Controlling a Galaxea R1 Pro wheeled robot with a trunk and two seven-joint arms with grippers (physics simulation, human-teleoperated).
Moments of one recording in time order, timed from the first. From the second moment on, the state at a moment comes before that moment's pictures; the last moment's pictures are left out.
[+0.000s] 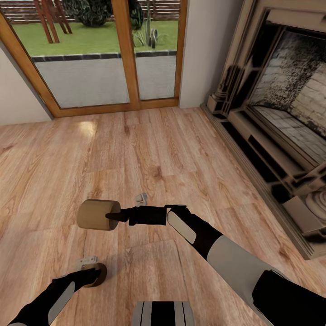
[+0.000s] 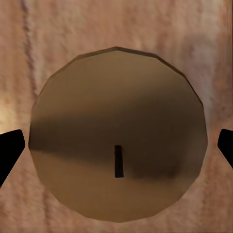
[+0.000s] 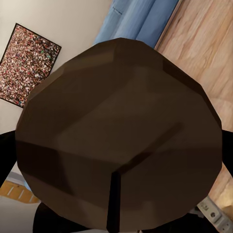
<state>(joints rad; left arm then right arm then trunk) -0.45 0.26 -0.25 -0.68 0.51 0.34 0.05 -0.97 0.13 0.81 -0.77 -0.96 0.42 0.78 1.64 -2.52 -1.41</state>
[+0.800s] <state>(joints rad) -0.45 0.26 -0.25 -0.68 0.51 0.33 0.05 -0.97 0.14 0.81 -0.77 -0.91 0.42 0.78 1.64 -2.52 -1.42</state>
